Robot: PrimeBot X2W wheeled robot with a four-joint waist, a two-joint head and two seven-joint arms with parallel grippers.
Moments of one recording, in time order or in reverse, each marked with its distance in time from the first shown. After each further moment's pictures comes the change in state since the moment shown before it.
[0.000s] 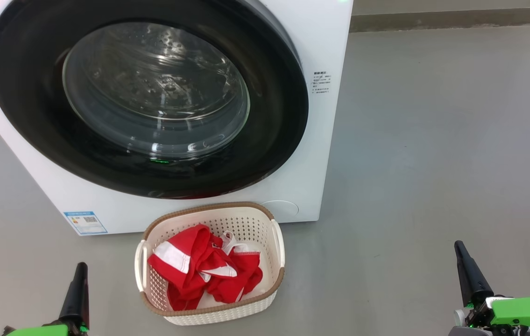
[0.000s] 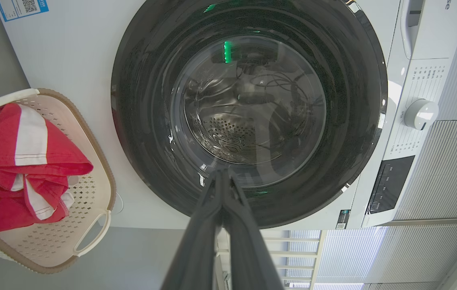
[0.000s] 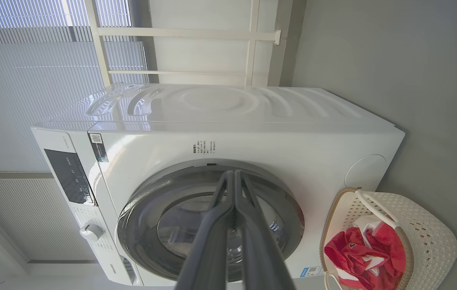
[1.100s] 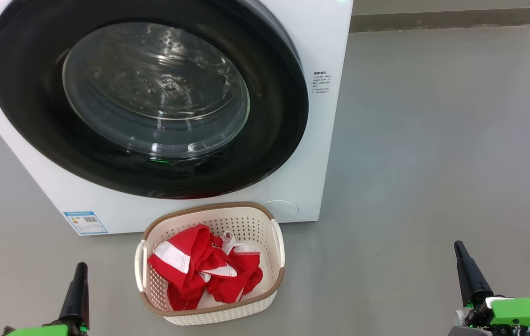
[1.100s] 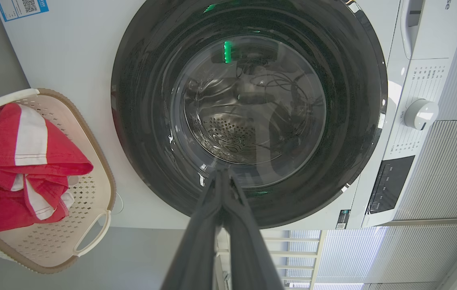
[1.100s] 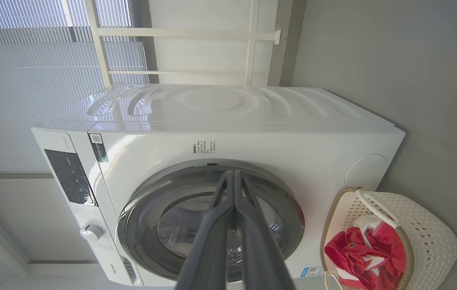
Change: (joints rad) left arm 0.000 0.000 0.000 0.000 0.000 0.000 0.000; right arm 0.000 0.002 -0.001 0.000 0.000 0.000 0.000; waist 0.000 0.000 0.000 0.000
